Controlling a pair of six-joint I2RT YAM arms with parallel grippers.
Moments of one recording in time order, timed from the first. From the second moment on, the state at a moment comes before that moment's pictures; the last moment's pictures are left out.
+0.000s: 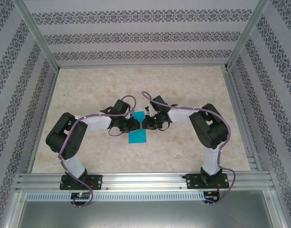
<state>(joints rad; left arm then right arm) -0.55 1.74 0.90 -0.20 0.49 -0.74 0.60 1.92 1.07 -0.28 -0.52 0.52</state>
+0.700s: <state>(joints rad) -0.55 1.76 0.90 -0.20 0.48 -0.74 0.60 1.94 1.10 -0.30 -0.52 0.52</state>
